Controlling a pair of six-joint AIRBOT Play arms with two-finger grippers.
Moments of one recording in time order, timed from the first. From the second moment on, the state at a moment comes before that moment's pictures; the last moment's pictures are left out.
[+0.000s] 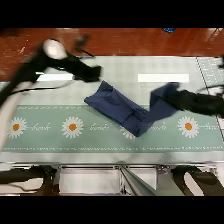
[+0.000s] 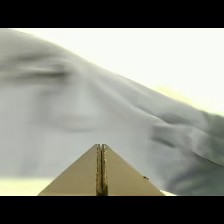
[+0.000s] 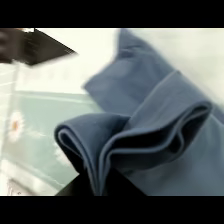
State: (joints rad) left arm -0.31 -1.46 1.49 1.11 -1.15 -1.63; right arm -0.06 -0.72 0.82 -0.64 1.16 1.36
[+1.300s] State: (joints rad) left arm -0.11 -0.64 0.59 1.11 -0.93 -1.66; right arm 0.15 -1.38 1.36 -0.88 1.18 1.42
